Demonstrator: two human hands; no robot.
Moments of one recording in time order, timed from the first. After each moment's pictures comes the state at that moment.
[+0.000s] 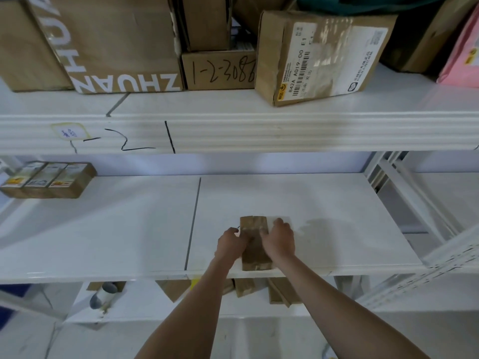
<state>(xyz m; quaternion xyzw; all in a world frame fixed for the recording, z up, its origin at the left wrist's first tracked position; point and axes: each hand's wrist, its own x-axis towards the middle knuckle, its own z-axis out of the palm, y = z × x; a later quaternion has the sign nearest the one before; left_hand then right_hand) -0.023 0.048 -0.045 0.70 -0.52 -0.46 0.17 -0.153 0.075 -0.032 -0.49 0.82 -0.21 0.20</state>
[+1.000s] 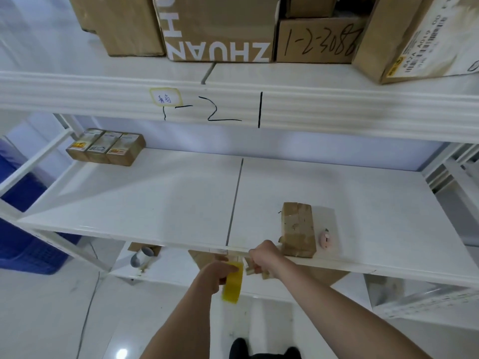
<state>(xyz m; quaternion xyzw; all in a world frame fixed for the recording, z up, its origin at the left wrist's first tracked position) 0.126 0.120 -0.098 0.71 -0.26 -0.65 0.11 -0.024 0.100 -0.068 -0.39 0.73 -0.11 0.55</state>
